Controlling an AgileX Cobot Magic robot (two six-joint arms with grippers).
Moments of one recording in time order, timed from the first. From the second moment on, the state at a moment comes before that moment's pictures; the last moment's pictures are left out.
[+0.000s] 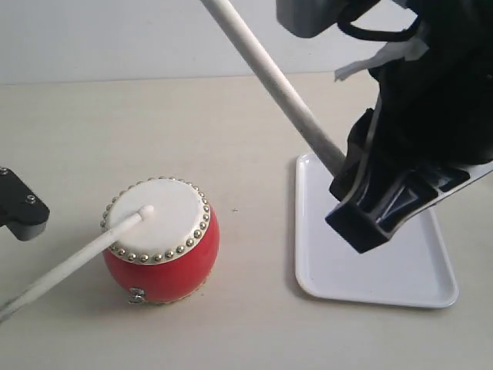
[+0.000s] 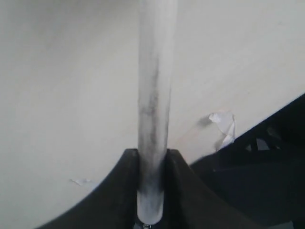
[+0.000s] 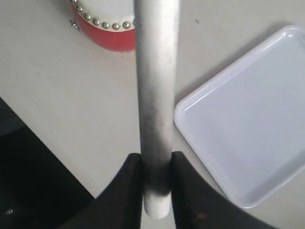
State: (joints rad) left arm -0.62 1.22 -0.71 0.06 1.22 0.15; right arm 0.94 1.21 -1.18 -0.04 1.22 0.07
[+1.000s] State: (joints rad) left arm -0.62 1.25 -0.75 -0.01 1.22 0.17; right arm 0.94 1.25 -1.30 0.17 1.22 -0.01
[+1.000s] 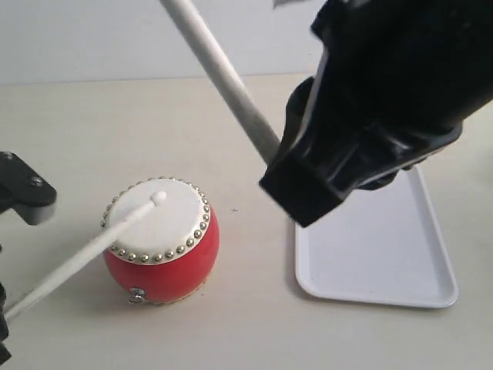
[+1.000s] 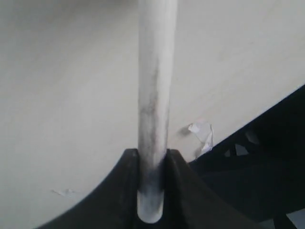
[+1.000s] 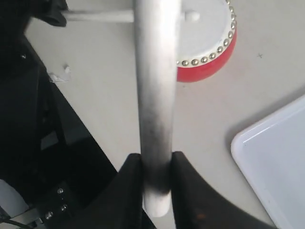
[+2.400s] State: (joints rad) left arm -0.62 1.41 -0.75 0.05 1.22 0.20; right arm 0.94 1.34 -1.34 0.07 1.23 -0.04
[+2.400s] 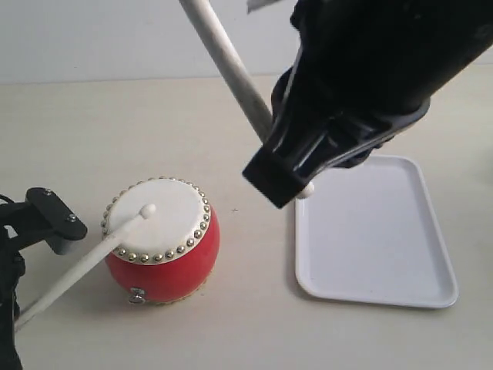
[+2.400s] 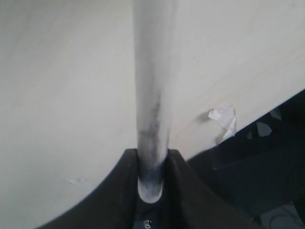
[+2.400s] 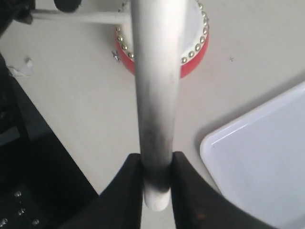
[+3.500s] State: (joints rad) left arm -0.62 1.40 -0.75 0.02 1.22 0.22; right arm 0.94 1.25 -1.27 0.12 1.22 0.00
